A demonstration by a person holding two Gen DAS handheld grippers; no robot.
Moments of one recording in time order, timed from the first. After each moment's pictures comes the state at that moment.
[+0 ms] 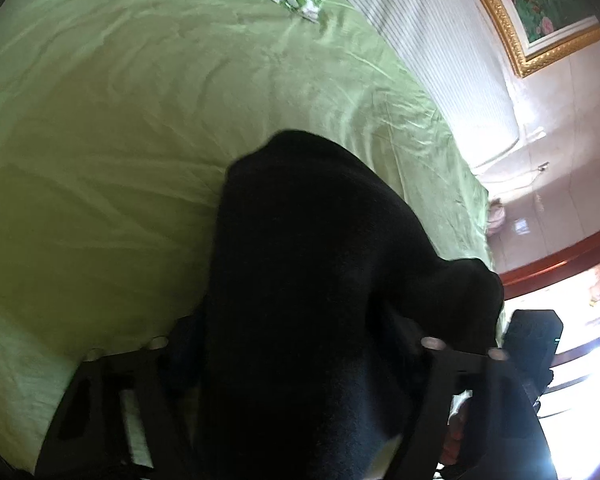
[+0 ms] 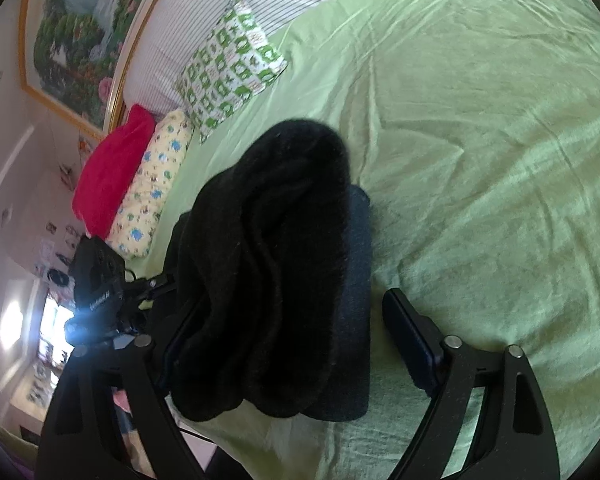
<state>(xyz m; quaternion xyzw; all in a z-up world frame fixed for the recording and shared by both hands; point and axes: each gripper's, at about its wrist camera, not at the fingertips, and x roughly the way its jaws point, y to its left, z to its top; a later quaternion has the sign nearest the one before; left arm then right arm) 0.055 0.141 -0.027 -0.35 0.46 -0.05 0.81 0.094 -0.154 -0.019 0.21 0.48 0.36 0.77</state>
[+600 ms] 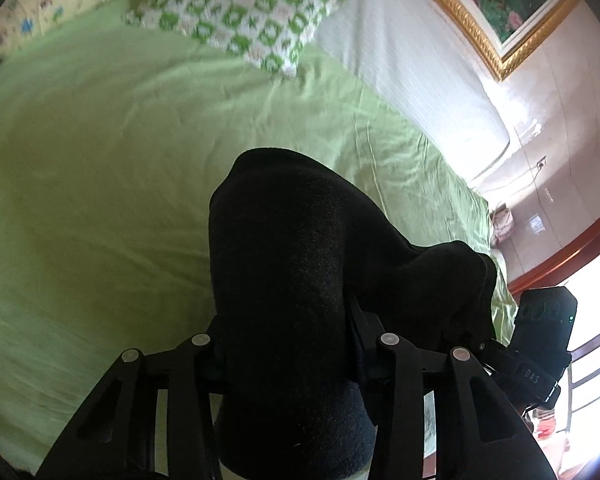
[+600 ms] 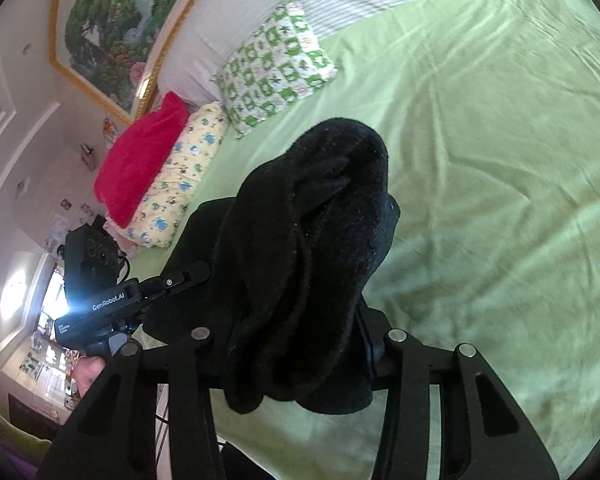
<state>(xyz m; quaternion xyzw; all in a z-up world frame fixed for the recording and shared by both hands) 0.022 0.149 0.039 -0.29 0.40 -0.02 0.87 0.092 -0.124 0.015 0.19 0.45 0.41 0.77</state>
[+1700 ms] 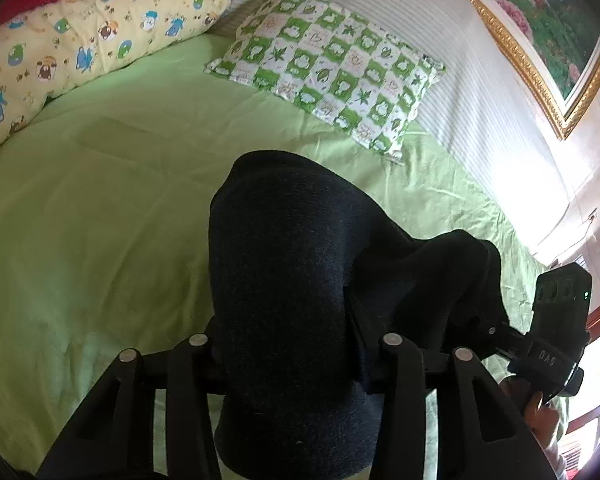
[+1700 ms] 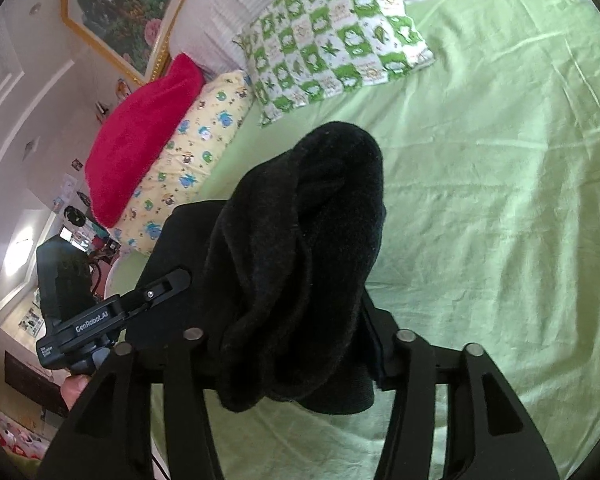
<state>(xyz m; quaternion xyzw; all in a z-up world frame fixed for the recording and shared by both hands) 0.078 0.272 0.021 -0.28 0.37 0.10 0.88 0.205 0.035 0.001 0.13 0.46 0.46 0.74</state>
